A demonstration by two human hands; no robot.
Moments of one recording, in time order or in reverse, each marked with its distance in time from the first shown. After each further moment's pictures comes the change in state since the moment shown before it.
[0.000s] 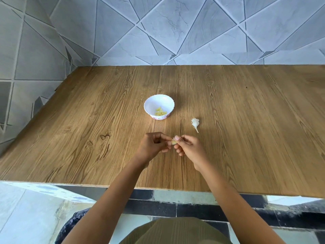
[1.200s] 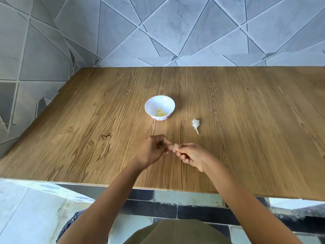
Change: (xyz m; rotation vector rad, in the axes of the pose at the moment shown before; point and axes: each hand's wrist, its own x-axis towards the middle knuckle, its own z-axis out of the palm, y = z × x) left_hand -0.006 0.002 -0.001 0.249 -0.066 0.146; right_hand -0.004 -0.015 -0.011 0.054 -0.241 0.395
